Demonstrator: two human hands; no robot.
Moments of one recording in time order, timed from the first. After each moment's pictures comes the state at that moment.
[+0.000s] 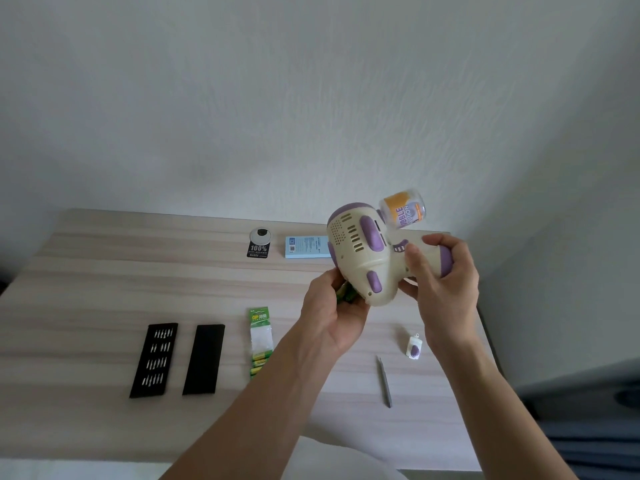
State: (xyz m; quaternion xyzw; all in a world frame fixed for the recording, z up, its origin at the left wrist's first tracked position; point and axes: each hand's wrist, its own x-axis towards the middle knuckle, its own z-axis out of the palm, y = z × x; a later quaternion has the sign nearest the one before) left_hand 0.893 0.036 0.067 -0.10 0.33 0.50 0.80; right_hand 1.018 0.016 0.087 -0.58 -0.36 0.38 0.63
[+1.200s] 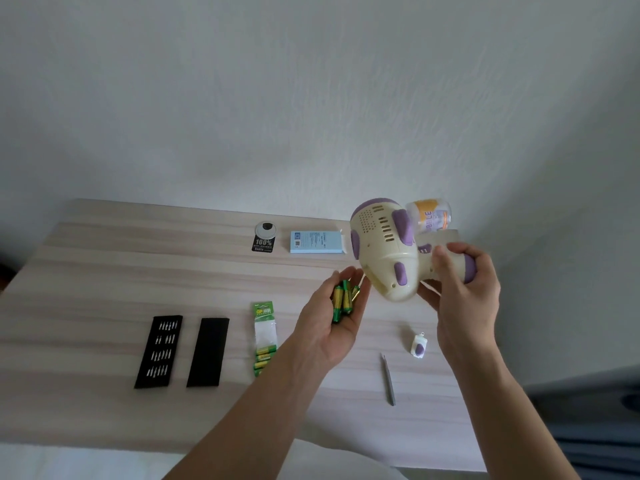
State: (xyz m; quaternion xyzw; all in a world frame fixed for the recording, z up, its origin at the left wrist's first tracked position) left_hand 0.876 0.032 0.036 -0.12 0.36 0.47 0.79; right_hand 1.029 0.022 0.071 -0.60 -0.29 0.37 0.65
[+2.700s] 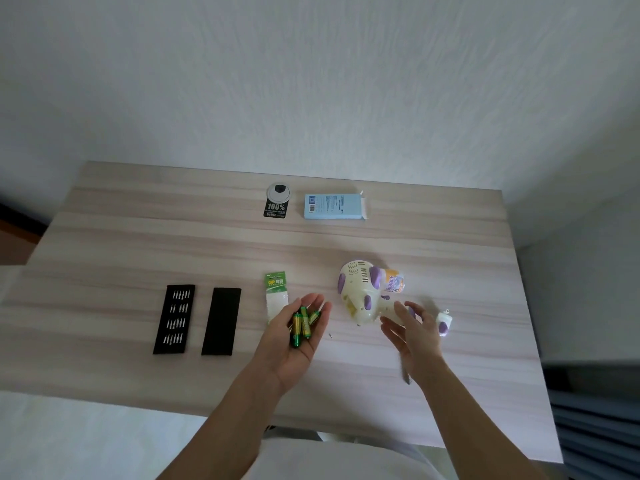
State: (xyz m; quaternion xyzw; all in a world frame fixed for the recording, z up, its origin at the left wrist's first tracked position) left_hand 0.824 0.009 -0.052 -0.17 0.44 0.49 0.73; right_hand 1.040 0.021 -0.140 -0.65 -0.04 0.60 0.47
